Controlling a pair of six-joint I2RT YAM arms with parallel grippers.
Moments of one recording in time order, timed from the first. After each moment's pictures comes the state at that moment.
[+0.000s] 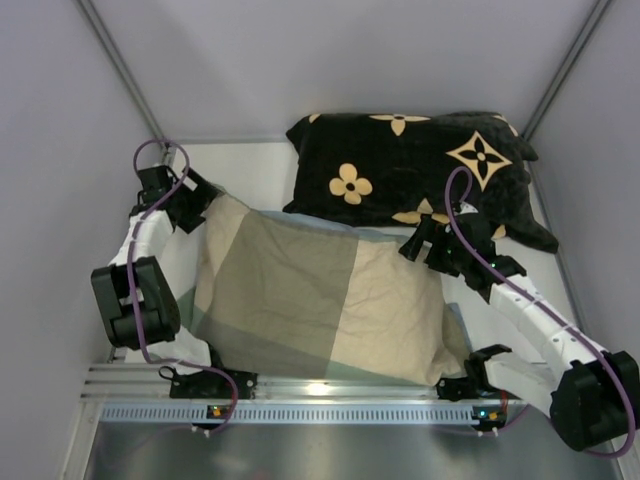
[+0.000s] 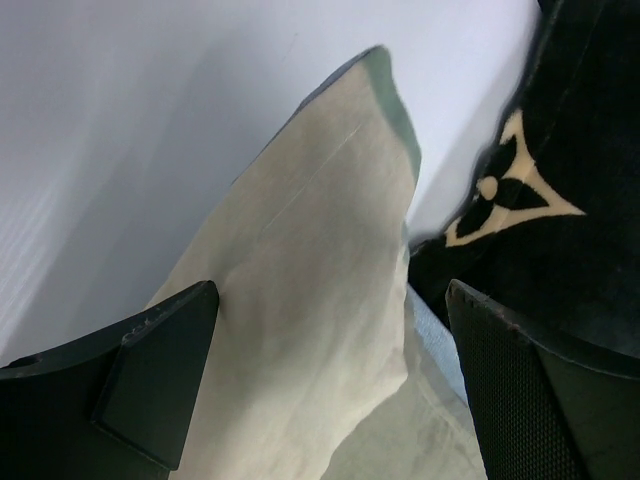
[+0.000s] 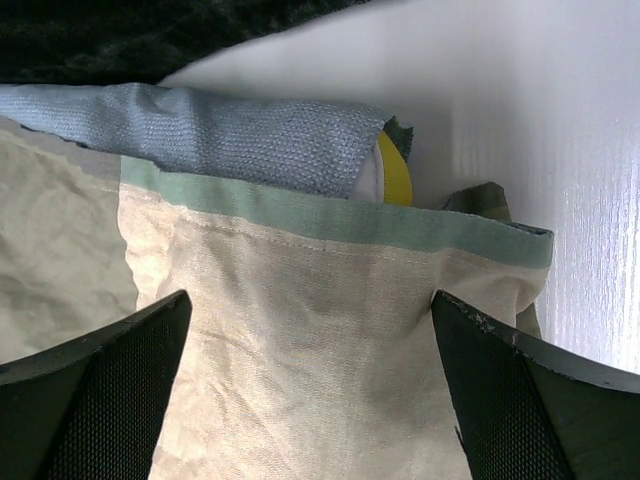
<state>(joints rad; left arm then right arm) 0.26 1.53 1.09 -0.30 0.28 -0.69 0.30 1.02 0.65 -0.32 -0.11 0.63</state>
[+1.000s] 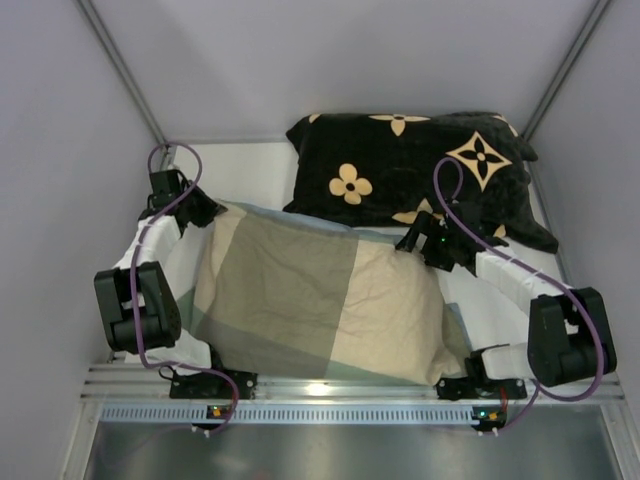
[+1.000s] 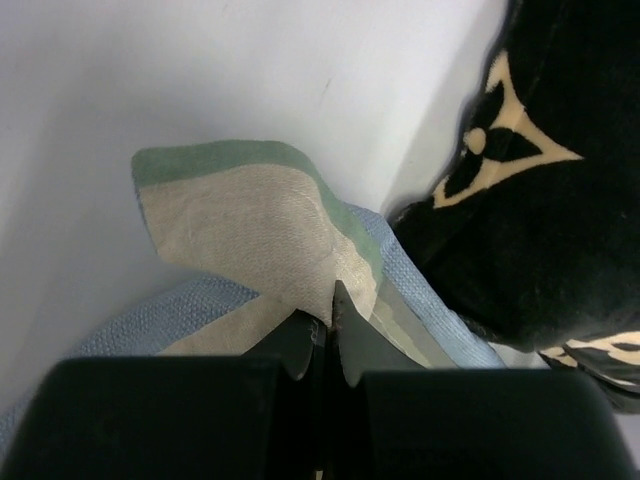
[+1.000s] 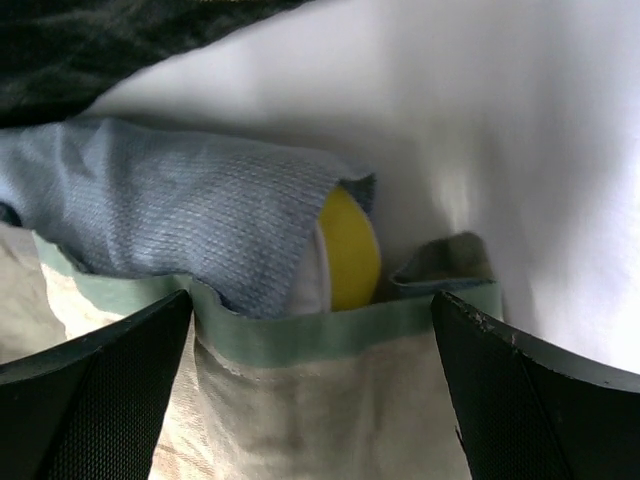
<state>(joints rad) 0.20 1.55 1.06 -0.24 0.33 -0.67 0.21 1.33 0.71 -0.24 -0.21 0.64</state>
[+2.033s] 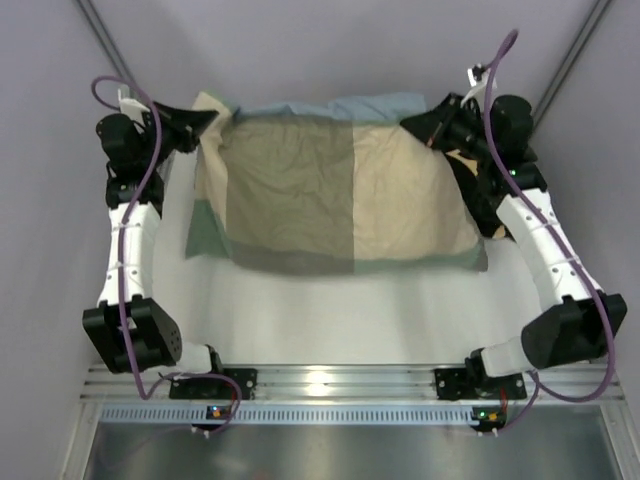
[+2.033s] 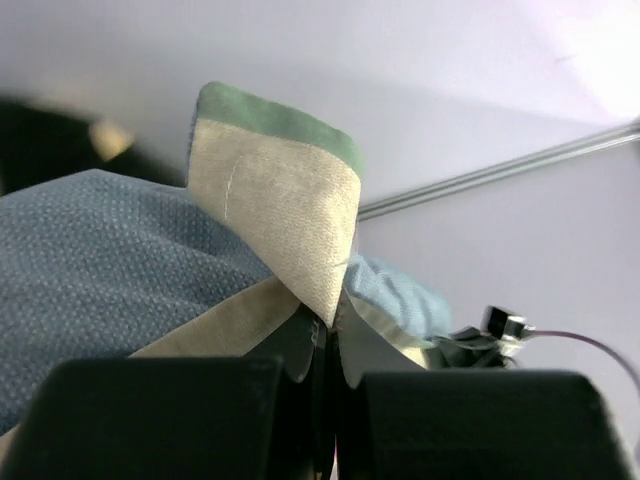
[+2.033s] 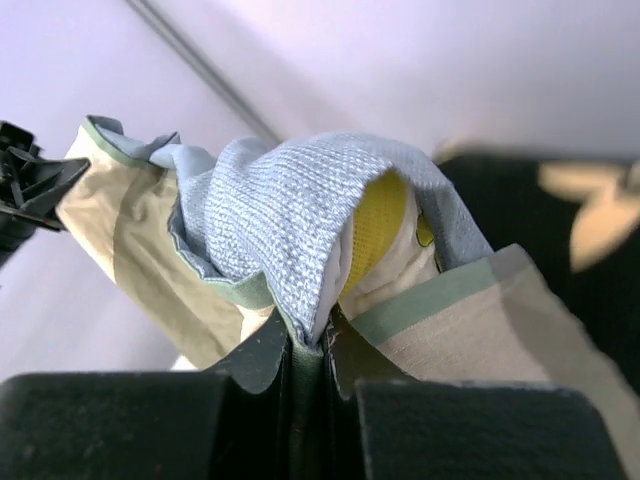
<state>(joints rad) 0.20 1.38 1.35 0.03 0.66 -1.15 0.19 1.39 1.40 -0.09 -0.51 0.57</state>
